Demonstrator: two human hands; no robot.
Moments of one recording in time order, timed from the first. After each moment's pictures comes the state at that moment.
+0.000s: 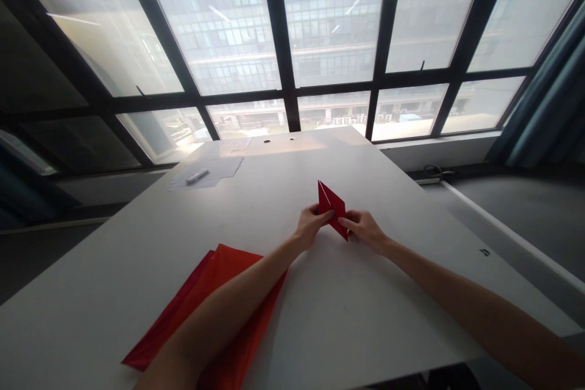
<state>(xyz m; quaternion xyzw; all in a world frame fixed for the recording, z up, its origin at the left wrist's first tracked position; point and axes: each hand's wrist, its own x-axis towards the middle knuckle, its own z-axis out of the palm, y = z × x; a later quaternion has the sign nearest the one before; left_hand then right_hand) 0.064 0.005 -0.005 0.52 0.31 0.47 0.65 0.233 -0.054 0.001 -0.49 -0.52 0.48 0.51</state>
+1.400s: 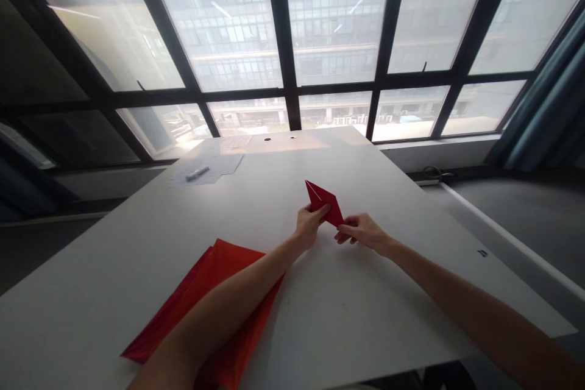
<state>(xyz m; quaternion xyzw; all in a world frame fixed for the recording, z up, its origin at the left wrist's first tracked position) 0.070 0.004 -0.008 0.42 0.32 0.54 0.66 0.239 -0.065 0.011 -0.50 -0.57 0.52 0.39</state>
